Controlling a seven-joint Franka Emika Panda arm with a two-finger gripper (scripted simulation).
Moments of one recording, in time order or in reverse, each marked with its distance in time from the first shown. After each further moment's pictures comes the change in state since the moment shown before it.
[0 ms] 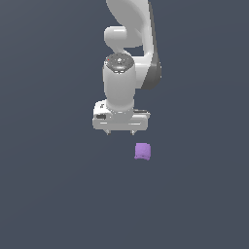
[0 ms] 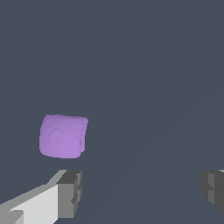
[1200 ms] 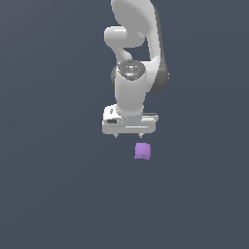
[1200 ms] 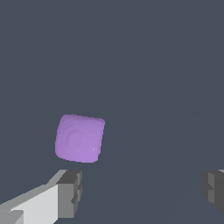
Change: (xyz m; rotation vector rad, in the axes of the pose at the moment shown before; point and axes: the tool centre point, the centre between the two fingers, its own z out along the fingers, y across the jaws) arm 0.004 -0.033 0.014 0.013 -0.001 -0.043
